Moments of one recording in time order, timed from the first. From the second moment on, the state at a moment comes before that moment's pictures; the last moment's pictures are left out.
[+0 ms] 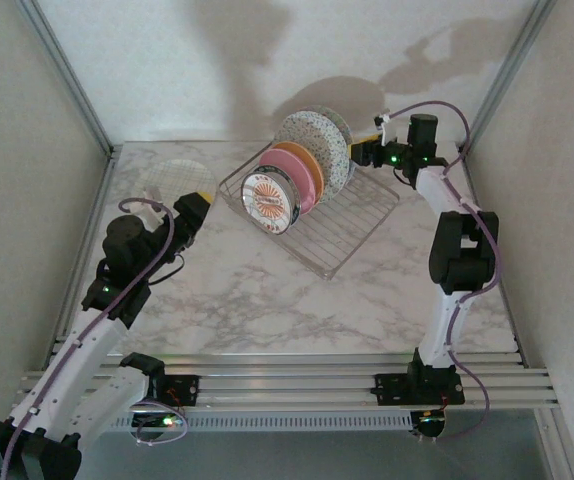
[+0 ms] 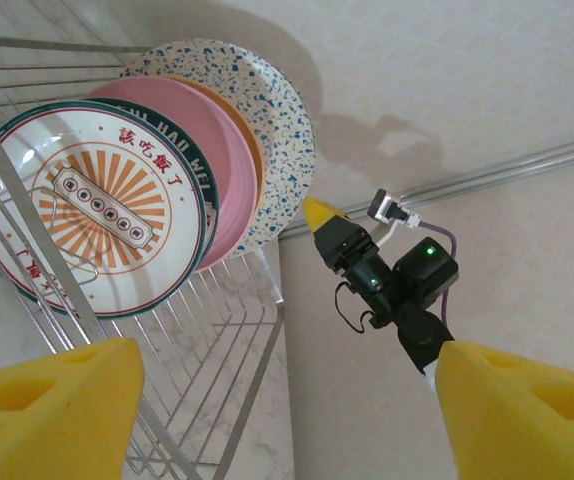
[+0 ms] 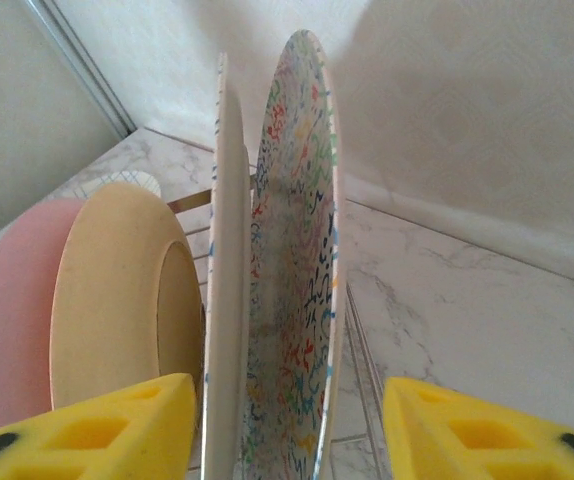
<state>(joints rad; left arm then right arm) -0.25 0.81 0.74 -0.06 0.28 -1.14 0.05 2.05 1.68 -0.11 -0.80 -0.07</state>
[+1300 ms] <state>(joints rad) -0.32 0.87 0.81 -0.06 0.26 -1.13 0.06 2.23 1.84 -0.05 -0.84 0.06</state>
